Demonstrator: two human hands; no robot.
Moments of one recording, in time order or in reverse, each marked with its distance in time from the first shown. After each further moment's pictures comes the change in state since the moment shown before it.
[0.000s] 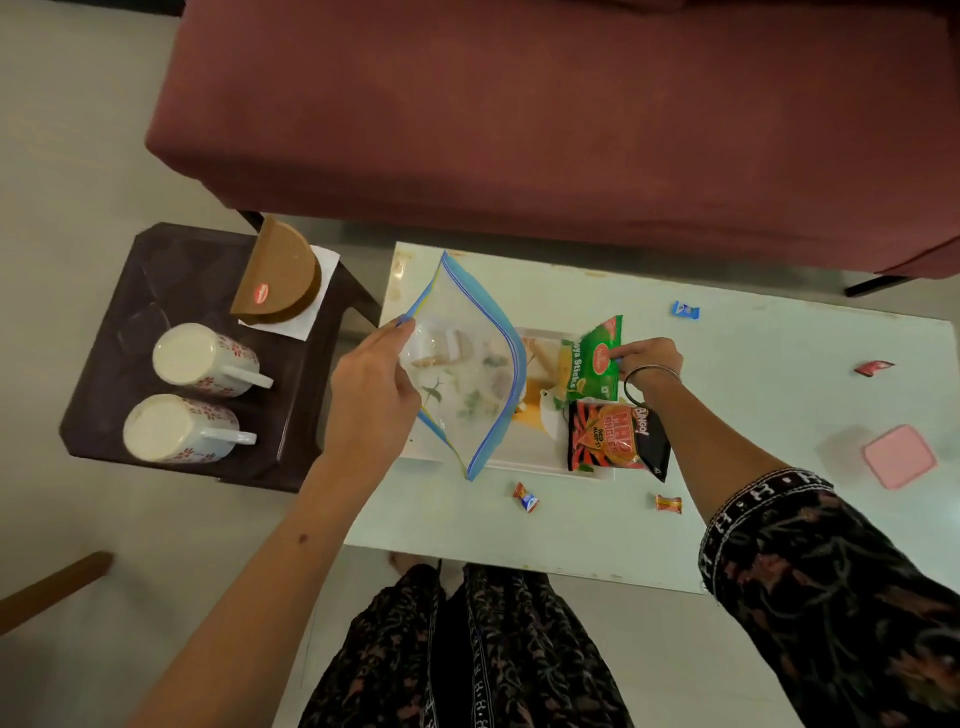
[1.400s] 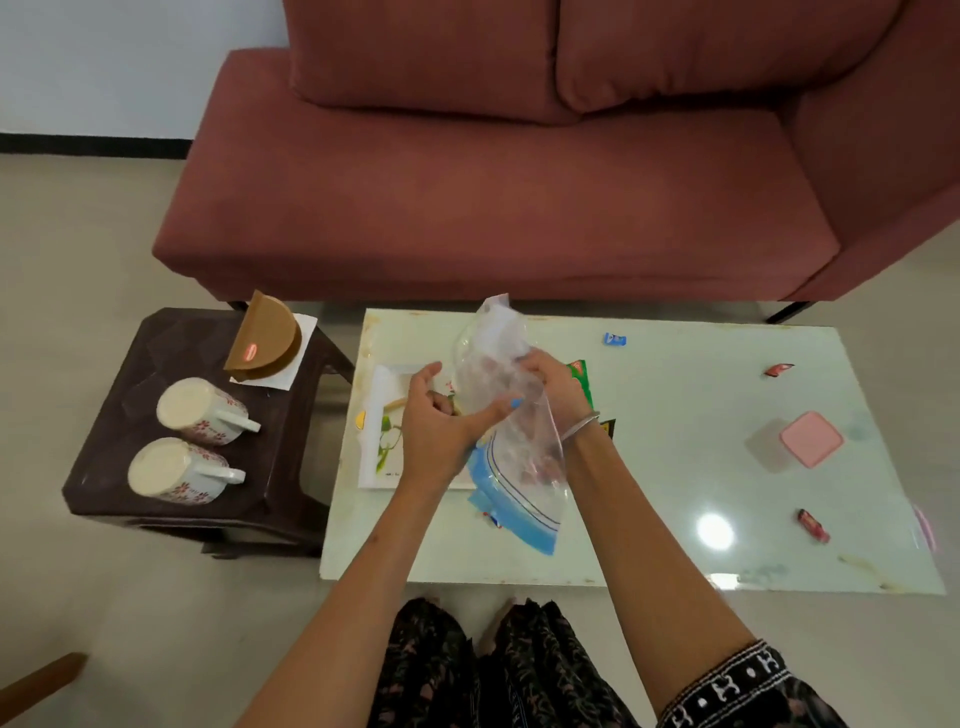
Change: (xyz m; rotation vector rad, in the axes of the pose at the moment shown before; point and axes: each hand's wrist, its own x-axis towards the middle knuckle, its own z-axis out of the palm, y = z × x) left_hand -0.065 0.092 0.032 -0.652 -0.098 -0.329; right_hand -0.185 -0.033 -0.052 1.161 -0.573 -0.102
